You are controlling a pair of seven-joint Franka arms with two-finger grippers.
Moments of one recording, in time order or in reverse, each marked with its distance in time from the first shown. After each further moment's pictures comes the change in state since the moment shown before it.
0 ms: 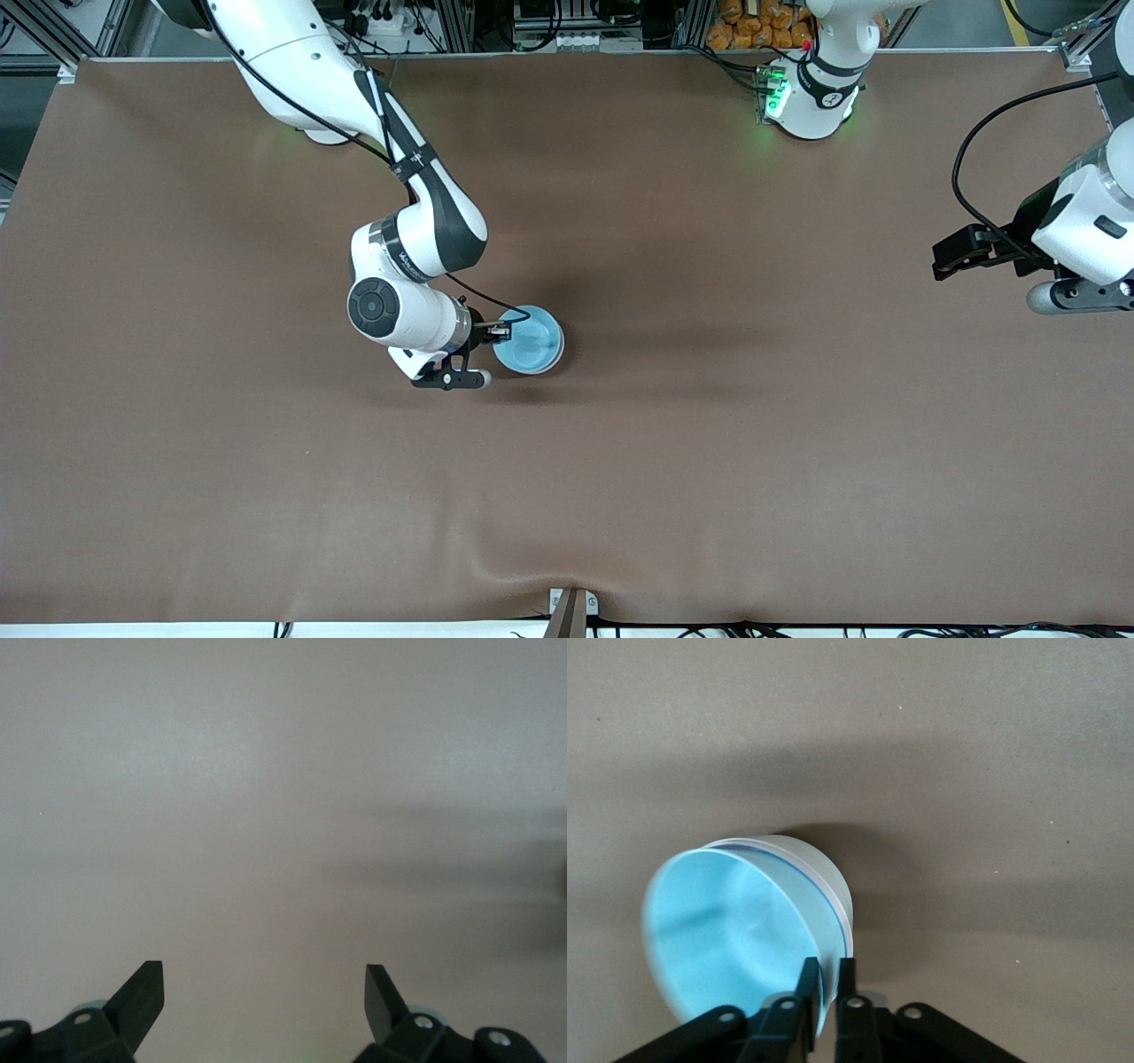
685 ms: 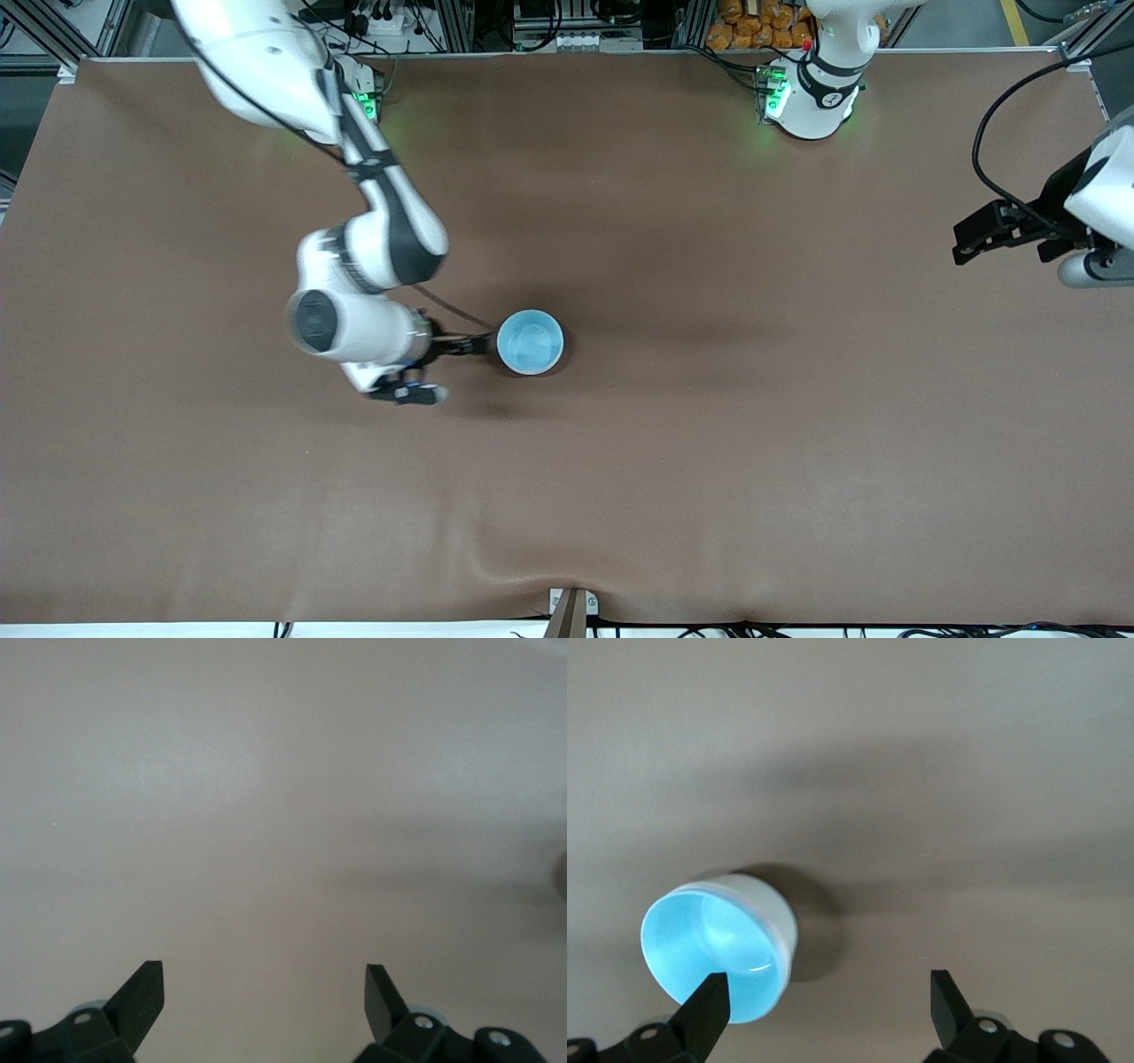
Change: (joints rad) left arm 0.008 -0.058 0.016 -0.004 -0.034 -0.010 0.043; right arm -0.118 -0.089 -0.040 0.018 -0.045 -0.122 -0.007
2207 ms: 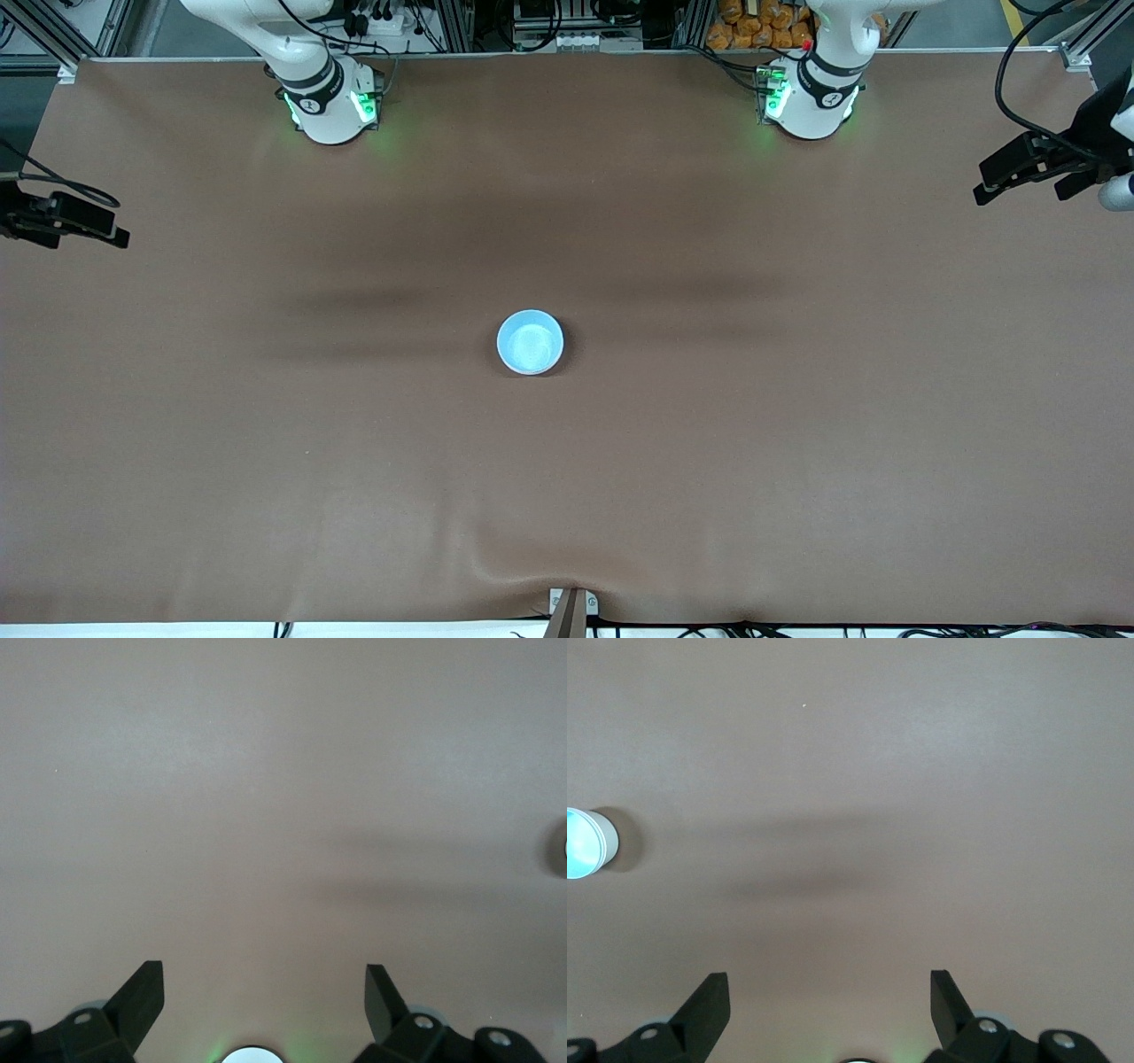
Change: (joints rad) left arm -0.155 -0.191 0.257 -0.193 -0.075 -0.007 0.037; right arm -0.444 -0.505 -0.026 0.076 -0.342 -0.578 -0.342
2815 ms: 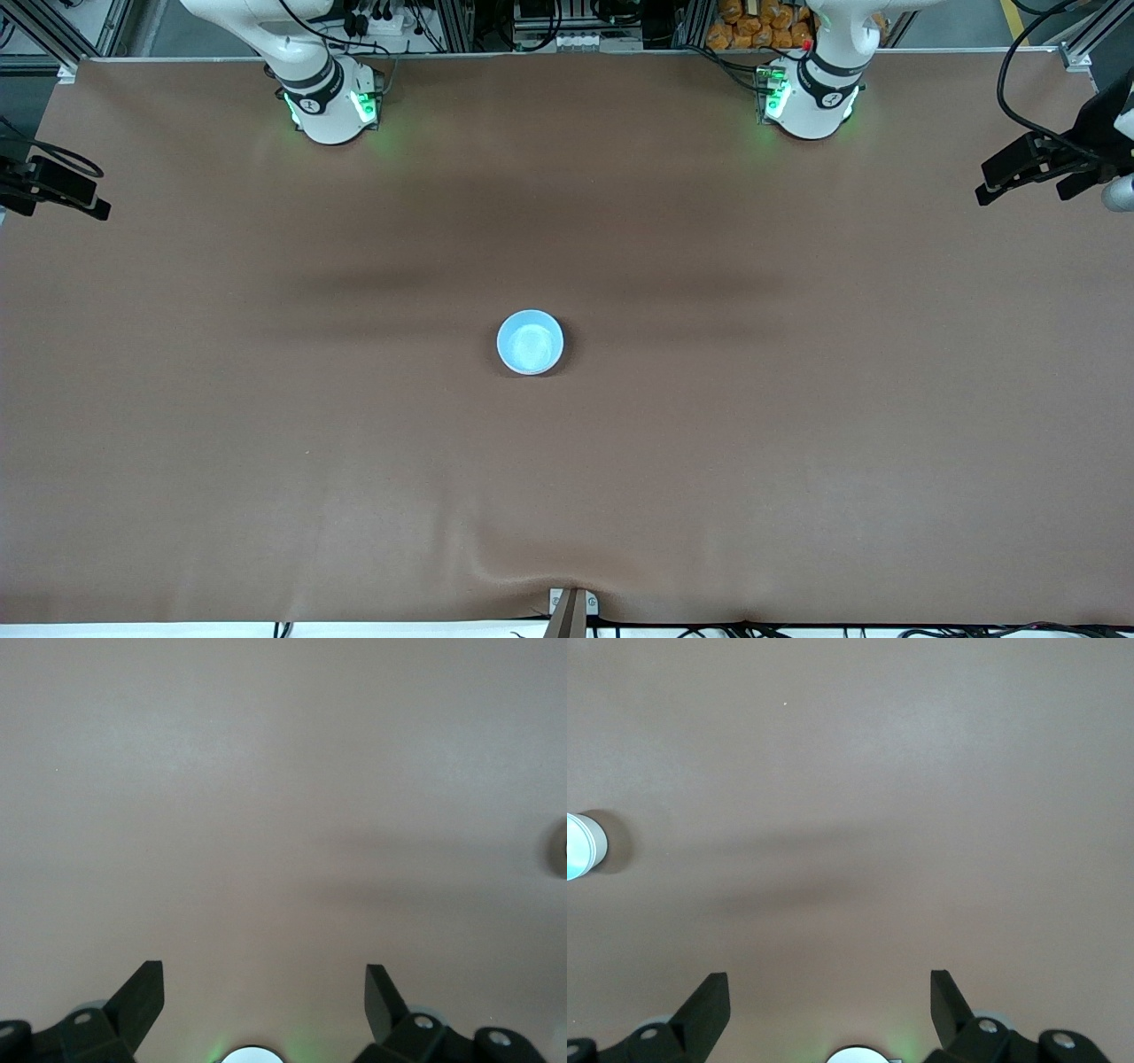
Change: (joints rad) left arm 0.001 0.000 0.000 -0.001 0.000 0.000 0.000; right arm 0.001 -0.057 0.011 -0.007 -0.044 -0.034 0.040
